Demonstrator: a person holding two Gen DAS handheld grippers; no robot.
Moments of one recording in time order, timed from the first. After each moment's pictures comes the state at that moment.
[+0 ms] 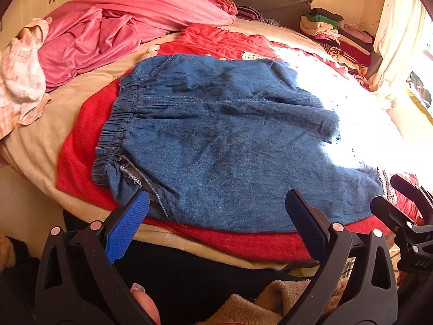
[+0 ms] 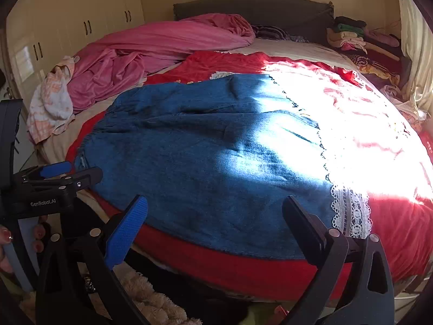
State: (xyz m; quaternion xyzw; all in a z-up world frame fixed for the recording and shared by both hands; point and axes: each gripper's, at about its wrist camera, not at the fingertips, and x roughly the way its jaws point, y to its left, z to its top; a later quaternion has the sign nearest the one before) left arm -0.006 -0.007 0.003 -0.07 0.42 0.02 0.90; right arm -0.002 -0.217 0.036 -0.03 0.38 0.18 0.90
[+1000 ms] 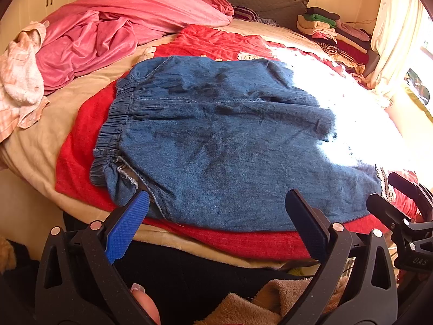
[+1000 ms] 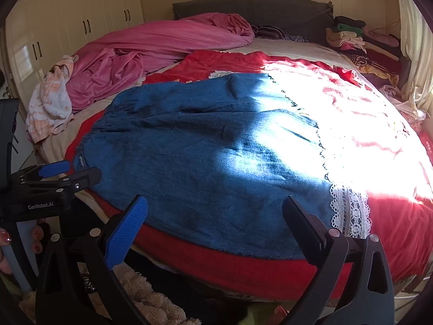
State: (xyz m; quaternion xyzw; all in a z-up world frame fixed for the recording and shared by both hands) left arm -0.007 -0.009 0.005 -0.07 0.42 0.02 0.91; right arm -0.001 -0.216 0.035 -0.03 0.39 0.18 0.90
